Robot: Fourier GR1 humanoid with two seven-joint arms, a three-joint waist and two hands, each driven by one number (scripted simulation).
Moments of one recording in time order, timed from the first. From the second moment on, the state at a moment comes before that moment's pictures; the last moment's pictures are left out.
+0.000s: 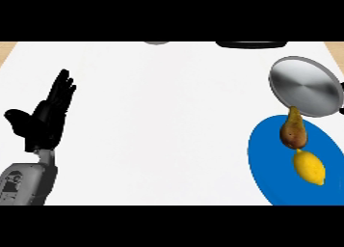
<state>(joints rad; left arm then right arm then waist) -0.23 0.25 0.01 -1.45 0.08 0.14 0.06 -0.14 -1.28 0.19 -1.54 0.10 0.38 -0.79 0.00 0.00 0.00</state>
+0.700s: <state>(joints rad) -0.23 0.24 0.02 -1.48 0.06 0.12 0.08 -0.20 -1.14 0.29 -1.48 0.34 0.41 -0.75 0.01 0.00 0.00</state>
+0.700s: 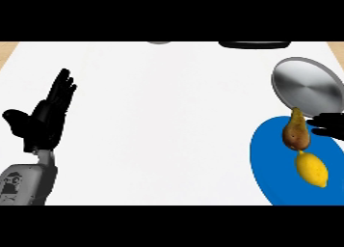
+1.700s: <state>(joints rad) -0.23 0.21 0.05 -1.50 0.03 0.11 0.10 -0.17 -1.01 0.30 -1.53 0.72 0.39 -0.69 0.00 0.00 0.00</state>
